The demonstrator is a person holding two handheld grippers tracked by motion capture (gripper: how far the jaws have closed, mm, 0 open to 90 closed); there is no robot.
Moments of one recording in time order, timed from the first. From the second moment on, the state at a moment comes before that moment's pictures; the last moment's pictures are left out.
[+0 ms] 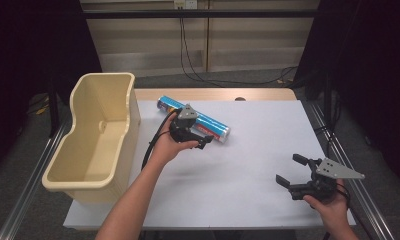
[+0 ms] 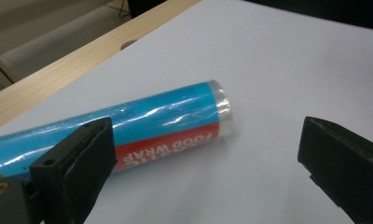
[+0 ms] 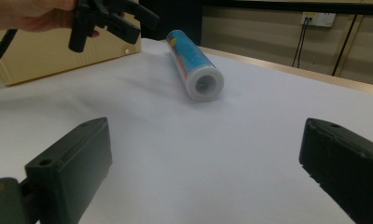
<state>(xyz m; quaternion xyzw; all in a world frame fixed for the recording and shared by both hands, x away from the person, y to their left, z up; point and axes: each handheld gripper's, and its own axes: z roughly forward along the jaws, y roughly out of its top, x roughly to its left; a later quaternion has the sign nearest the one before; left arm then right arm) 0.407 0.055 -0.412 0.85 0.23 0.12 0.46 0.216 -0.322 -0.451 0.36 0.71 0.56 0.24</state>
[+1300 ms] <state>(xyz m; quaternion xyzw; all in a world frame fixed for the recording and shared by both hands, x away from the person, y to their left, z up) 0.506 0.015 -0.442 0.92 0.16 0.08 0.34 0.217 -0.326 -0.453 0.35 0.71 0.56 0.22</state>
